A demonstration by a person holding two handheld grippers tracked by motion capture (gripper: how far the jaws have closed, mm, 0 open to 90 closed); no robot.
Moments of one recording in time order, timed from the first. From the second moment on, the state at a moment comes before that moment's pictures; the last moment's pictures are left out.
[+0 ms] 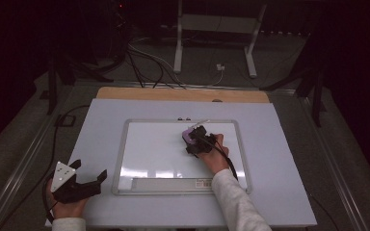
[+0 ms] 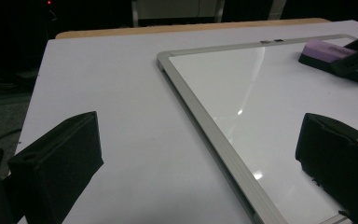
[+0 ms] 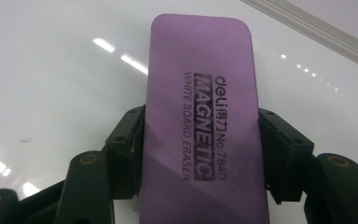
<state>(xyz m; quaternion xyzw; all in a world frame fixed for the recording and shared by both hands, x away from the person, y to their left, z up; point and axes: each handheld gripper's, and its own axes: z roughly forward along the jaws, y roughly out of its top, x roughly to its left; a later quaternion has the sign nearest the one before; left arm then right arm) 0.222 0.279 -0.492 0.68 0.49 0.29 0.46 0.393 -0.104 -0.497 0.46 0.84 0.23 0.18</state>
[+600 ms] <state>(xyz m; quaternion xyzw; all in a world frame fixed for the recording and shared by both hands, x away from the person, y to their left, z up) 0.223 0.279 -0.492 0.68 0.49 0.29 0.46 0.374 -0.058 -0.497 0.39 0.87 0.24 0.17</state>
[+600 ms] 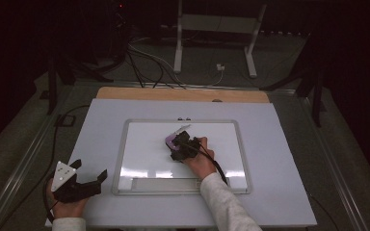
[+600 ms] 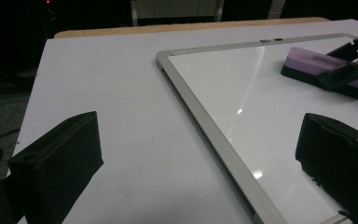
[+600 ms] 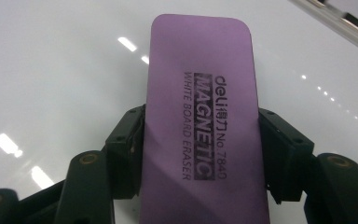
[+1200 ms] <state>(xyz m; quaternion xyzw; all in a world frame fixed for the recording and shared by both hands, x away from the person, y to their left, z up) 0.221 0.282 -0.491 0.68 0.49 0.29 0.46 0.348 -0.061 -0.494 0.34 0.90 0.24 0.14</state>
